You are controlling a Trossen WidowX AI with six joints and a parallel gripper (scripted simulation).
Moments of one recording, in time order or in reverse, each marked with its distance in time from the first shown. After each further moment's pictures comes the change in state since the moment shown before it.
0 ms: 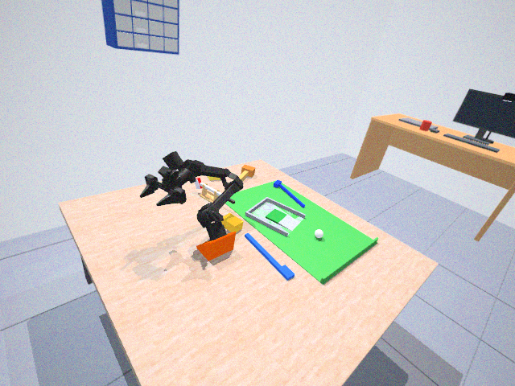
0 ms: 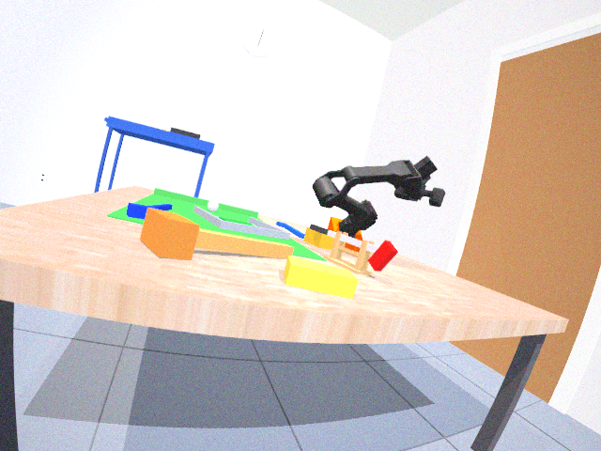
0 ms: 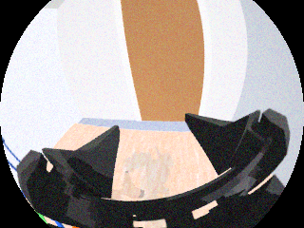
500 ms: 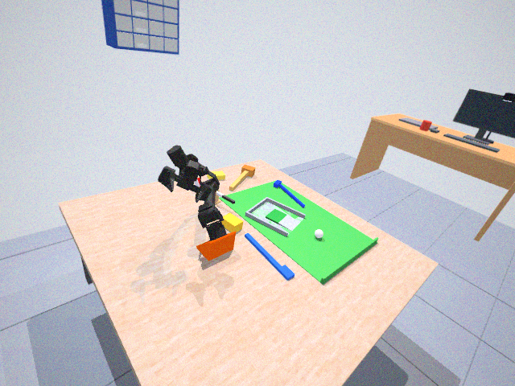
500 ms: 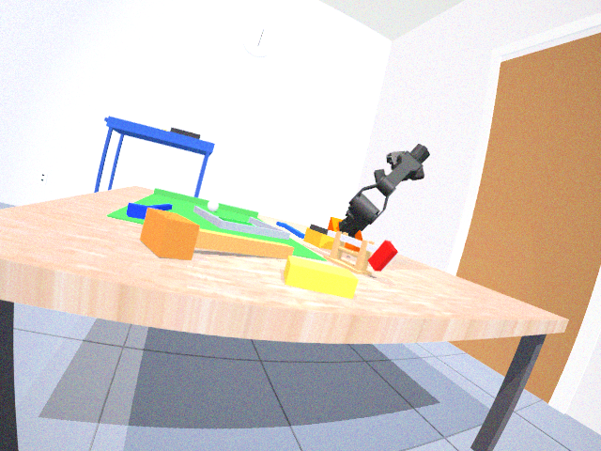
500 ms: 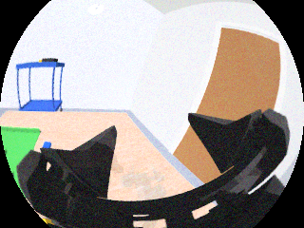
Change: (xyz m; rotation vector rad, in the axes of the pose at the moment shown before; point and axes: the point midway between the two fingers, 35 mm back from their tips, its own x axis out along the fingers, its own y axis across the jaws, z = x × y) arm -0.031 0.127 0.056 -0.523 -0.317 0.658
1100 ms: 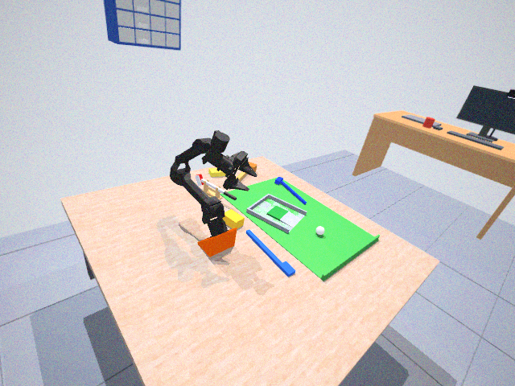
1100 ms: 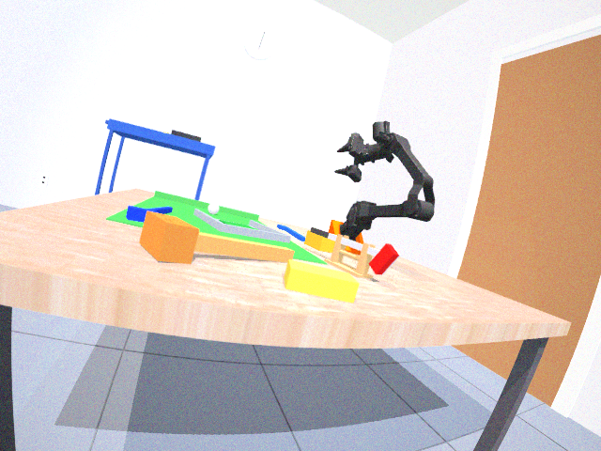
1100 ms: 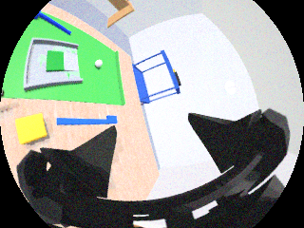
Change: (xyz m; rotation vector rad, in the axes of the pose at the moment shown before) arm -0.074 0.196 0.099 -0.955 -0.631 0.923
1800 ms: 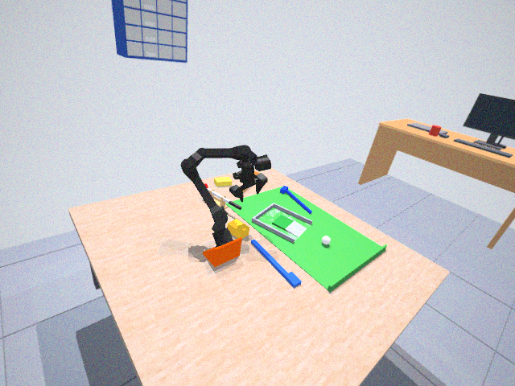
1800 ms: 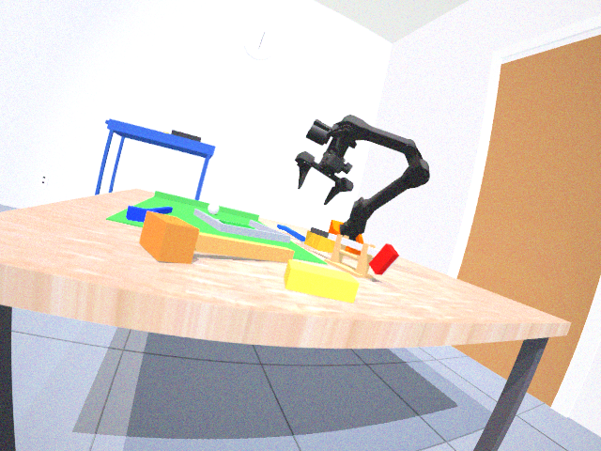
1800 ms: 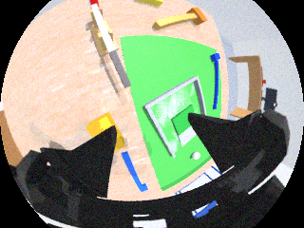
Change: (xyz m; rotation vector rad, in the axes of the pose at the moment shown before) arm -0.019 0.204 0.156 -0.974 -0.658 1.022
